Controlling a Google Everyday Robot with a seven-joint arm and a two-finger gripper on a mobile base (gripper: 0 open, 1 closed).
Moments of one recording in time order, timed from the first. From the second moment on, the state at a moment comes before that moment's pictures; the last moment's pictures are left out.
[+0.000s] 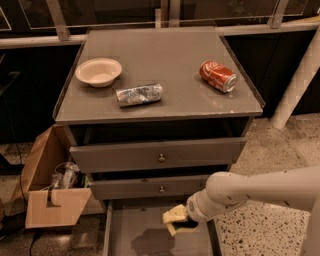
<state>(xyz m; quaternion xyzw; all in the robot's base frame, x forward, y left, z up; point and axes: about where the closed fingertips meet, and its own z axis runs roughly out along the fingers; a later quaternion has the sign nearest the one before) 0.438 -0.101 0.468 -0.07 0.97 0.21 0.06</state>
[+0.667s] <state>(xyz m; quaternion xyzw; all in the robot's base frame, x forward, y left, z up) 0.432 -0.096 0.437 -0.04 0.97 0.23 0.03</state>
